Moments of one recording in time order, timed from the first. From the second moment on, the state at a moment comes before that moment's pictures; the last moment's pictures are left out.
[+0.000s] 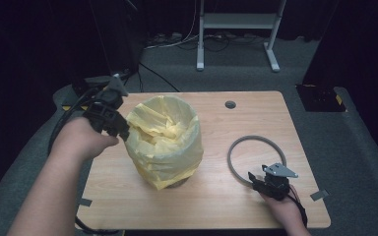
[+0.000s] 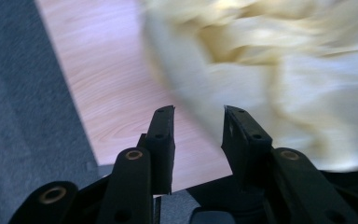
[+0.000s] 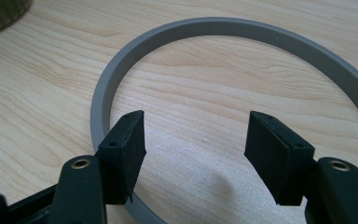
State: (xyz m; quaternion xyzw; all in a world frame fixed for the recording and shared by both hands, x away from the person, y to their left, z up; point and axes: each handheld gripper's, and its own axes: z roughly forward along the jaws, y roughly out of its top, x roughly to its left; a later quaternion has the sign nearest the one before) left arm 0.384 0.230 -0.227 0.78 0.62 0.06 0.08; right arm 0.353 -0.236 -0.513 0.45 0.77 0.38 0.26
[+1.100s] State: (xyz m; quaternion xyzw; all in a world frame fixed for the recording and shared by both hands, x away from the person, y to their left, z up) left arm 0.399 0.279 -0.487 0.76 0.63 0.06 0.14; right arm 0.349 -0.222 -0.514 0.43 0.78 0.38 0.26
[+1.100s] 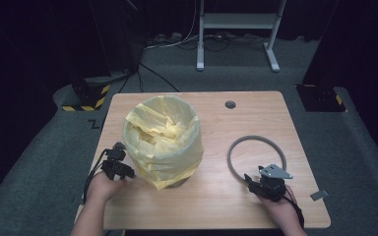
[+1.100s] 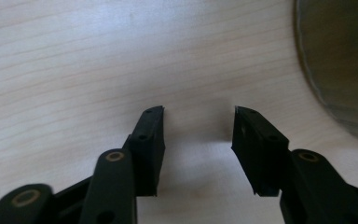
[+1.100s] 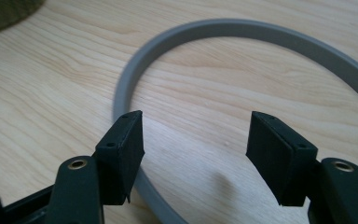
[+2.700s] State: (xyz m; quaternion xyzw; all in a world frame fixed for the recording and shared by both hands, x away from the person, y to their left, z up) left arm 0.402 0.197 -0.521 0.73 0.54 0.18 0.36; right arm 0.387 -0.151 -0.490 0.44 0.74 0.43 0.26
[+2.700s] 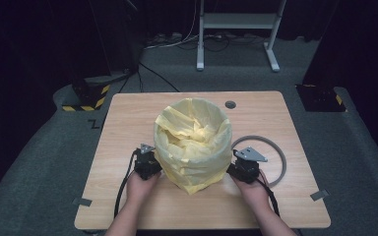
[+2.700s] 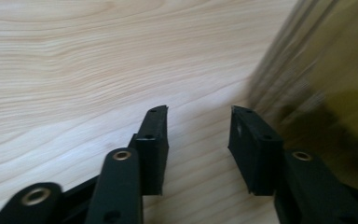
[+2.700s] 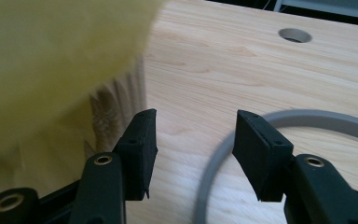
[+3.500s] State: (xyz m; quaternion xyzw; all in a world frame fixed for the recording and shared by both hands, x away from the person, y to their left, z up) left arm 0.380 0.209 -0.528 0.75 0.52 0.23 0.33; right arm 0.396 -0.235 -0.497 0.51 0.78 0.31 0.21
